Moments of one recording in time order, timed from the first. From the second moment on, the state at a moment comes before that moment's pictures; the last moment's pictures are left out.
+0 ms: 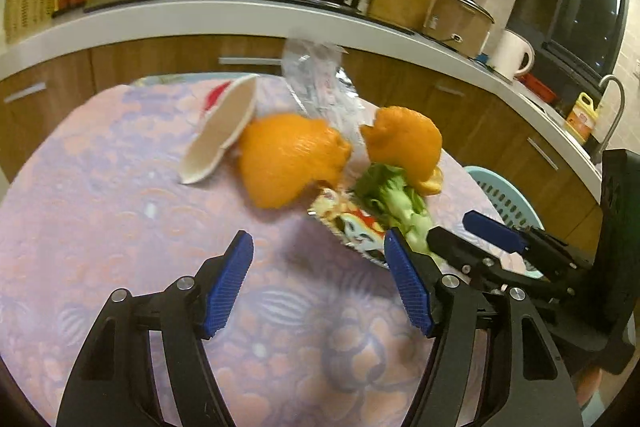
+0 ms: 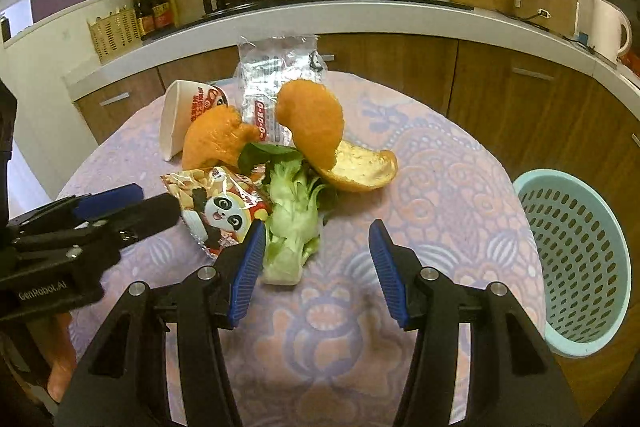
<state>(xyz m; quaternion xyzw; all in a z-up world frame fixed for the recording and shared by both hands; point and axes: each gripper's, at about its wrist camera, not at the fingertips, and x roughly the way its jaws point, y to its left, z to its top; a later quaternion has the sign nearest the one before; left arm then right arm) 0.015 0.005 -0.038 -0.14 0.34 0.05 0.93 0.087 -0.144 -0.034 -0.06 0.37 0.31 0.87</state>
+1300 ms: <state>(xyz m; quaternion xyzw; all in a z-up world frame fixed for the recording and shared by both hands) -0.051 0.042 -0.046 -0.17 0.37 0.10 0.91 0.104 -0.112 -0.053 -0.05 0.45 0.33 0.83</state>
